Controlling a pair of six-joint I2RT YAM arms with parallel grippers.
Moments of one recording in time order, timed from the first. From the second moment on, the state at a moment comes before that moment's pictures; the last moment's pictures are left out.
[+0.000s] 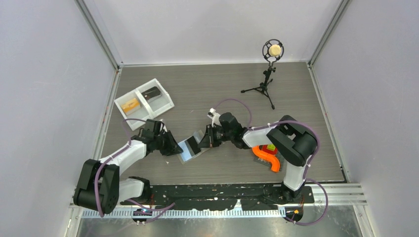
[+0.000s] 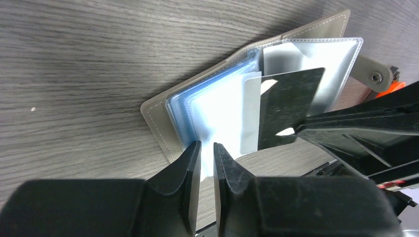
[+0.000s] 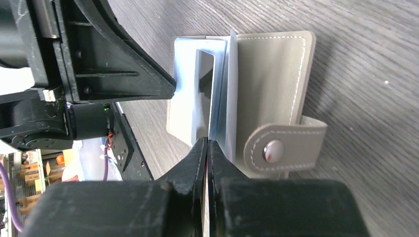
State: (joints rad) left arm -0.24 1.21 0.45 -0.27 0.38 -0.72; right arm 0.79 1.85 0.78 0.49 -0.51 0.71
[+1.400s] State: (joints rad) left arm -0.35 0.67 0.75 -0.60 0.33 -0.97; right arm 1.02 1.35 0.49 0.72 -0.01 -0.30
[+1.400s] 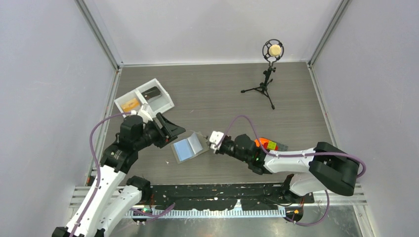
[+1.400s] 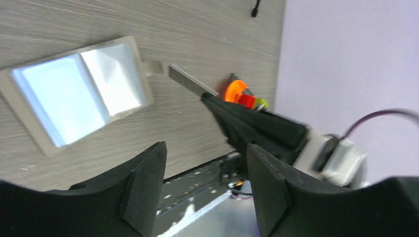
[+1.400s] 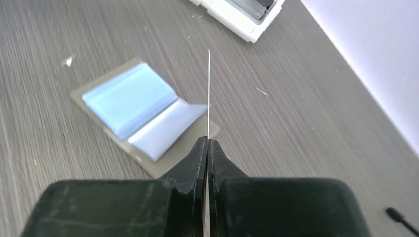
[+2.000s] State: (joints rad) left arm -0.35 0.67 0.57 -0.39 0.42 -1.20; right arm 1.29 1.31 0.39 0.96 0.27 -0.85
